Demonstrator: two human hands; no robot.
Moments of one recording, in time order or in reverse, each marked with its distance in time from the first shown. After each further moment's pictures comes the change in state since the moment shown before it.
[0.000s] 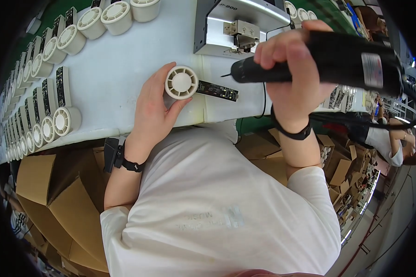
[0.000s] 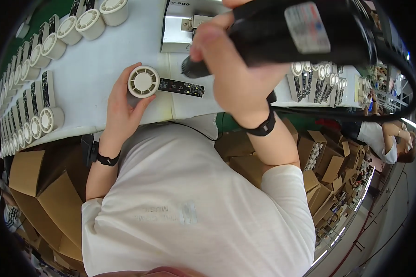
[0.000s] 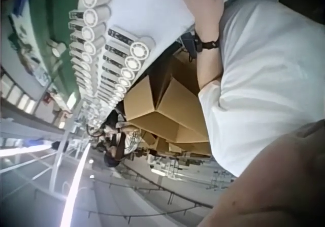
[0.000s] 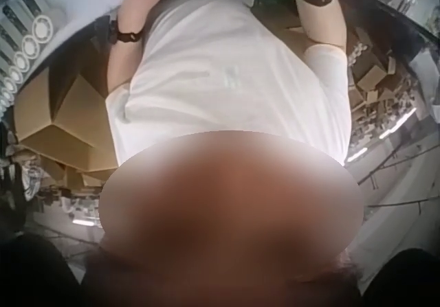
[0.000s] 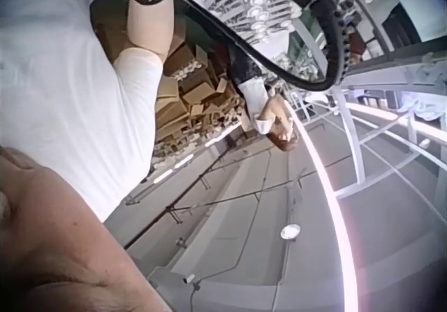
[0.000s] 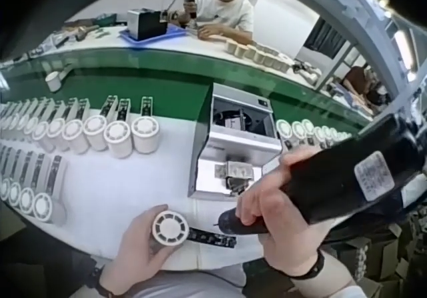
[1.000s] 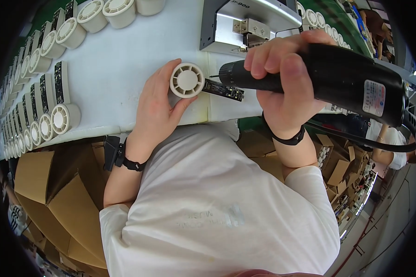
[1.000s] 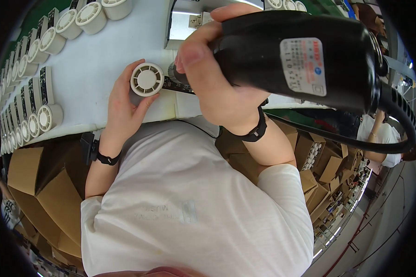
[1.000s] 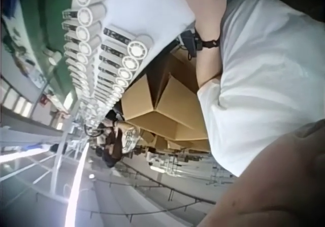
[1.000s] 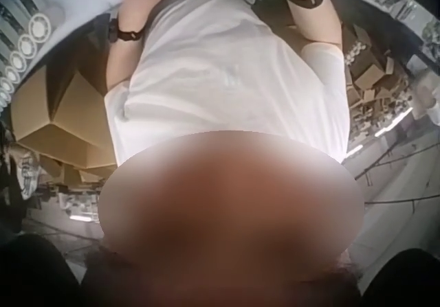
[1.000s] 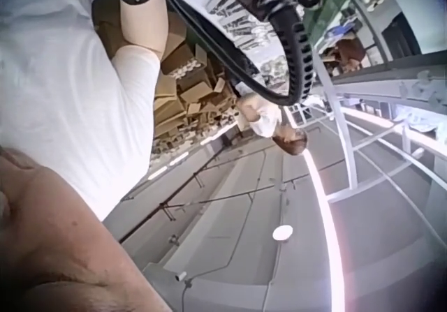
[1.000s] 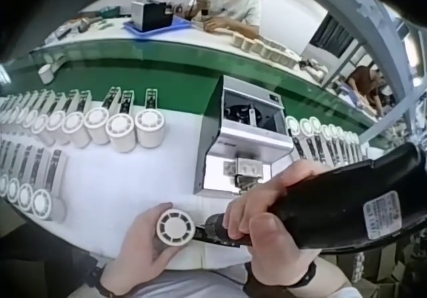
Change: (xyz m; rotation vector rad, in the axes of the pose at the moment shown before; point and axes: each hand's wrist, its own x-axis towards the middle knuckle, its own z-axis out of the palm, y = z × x) left_hand 0.002 0.001 0.000 0.004 0.022 0.020; right_hand -0.009 0.015 0.010 0.094 -0.098 0.016
